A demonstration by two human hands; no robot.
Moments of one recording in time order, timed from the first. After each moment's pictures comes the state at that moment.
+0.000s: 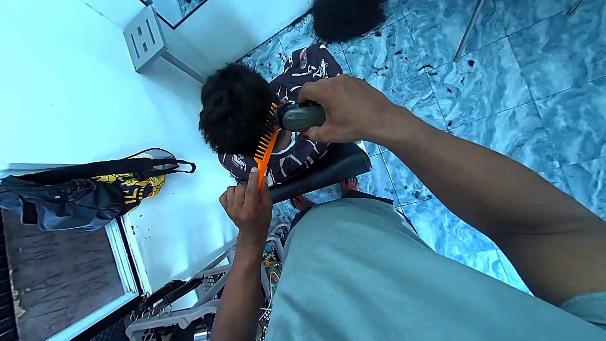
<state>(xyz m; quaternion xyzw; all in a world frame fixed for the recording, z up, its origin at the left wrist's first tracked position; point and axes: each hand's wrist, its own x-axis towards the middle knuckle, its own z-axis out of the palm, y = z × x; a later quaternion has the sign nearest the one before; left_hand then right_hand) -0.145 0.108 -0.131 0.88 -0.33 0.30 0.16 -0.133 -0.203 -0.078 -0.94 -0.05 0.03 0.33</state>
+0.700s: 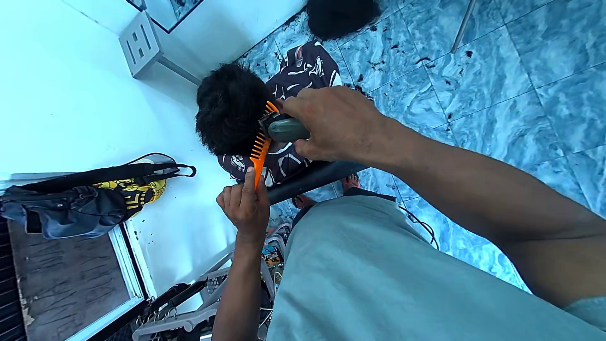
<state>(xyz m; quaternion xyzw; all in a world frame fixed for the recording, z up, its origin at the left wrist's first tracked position) -0.138 0.110 -0.131 0.87 -0.34 0.31 0.16 -0.150 -0.167 -0.043 -0.96 -0.05 0.04 0.26</state>
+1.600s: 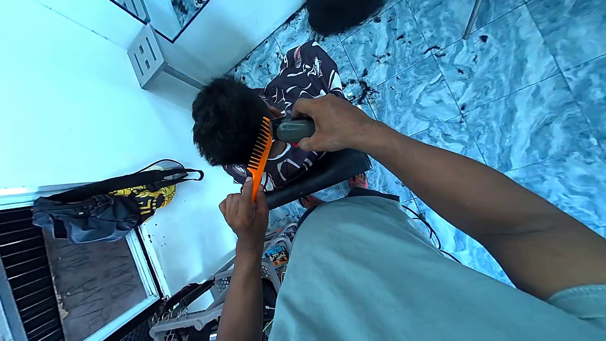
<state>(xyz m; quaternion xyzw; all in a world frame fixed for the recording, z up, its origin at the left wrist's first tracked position) -0.140 0.111 -0.133 0.89 -0.34 0.27 0.17 -0.138 -0.203 -0.119 -0.90 0.01 0.05 0.43</state>
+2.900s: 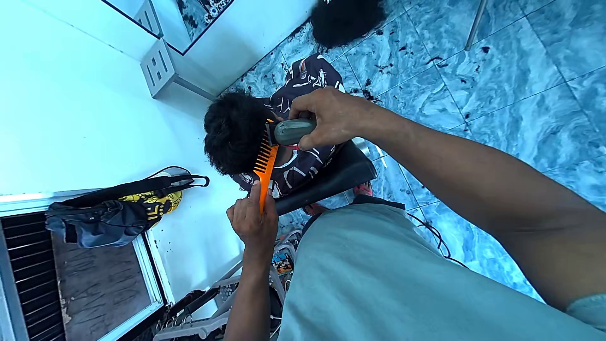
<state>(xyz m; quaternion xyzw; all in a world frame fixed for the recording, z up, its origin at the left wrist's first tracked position) -0.144 0.089 -0.111 0.90 -0.31 0.26 0.17 -0.110 -0.222 -0.095 -0.88 -0.05 0.08 0.47</state>
